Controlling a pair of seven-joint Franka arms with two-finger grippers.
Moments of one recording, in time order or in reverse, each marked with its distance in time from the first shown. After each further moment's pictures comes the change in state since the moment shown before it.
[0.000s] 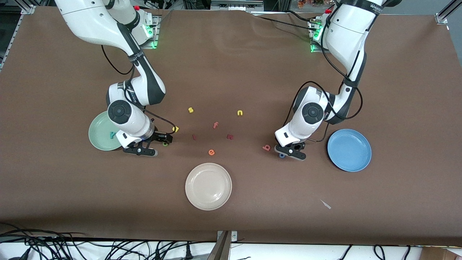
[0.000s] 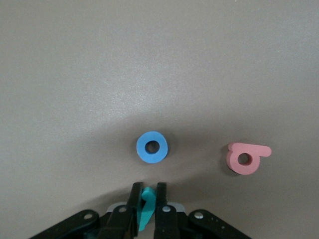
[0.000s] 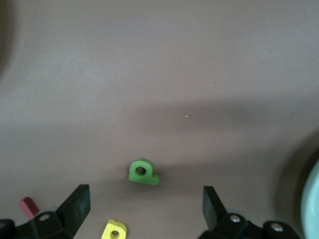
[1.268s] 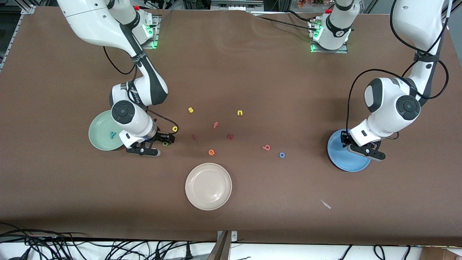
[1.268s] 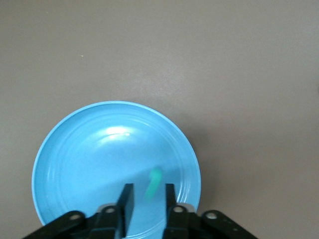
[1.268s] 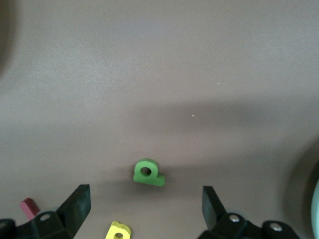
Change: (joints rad) left arm 0.354 -0.275 0.018 -0.171 0.000 -0.125 0.346; right arm 0.006 0.007 0.000 0.002 0.000 0.005 0.005
